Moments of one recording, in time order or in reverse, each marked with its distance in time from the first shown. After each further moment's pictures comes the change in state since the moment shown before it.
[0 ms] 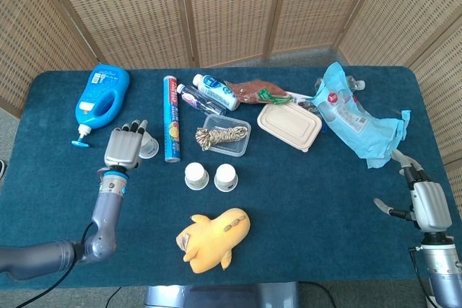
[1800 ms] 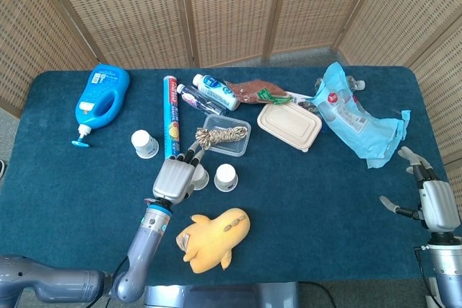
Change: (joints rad) left arm 0.059 -0.188 0.010 -0.237 0.243 0.116 0.052; right arm -0.007 0.024 0.010 -0.015 0.008 0.016 0.028
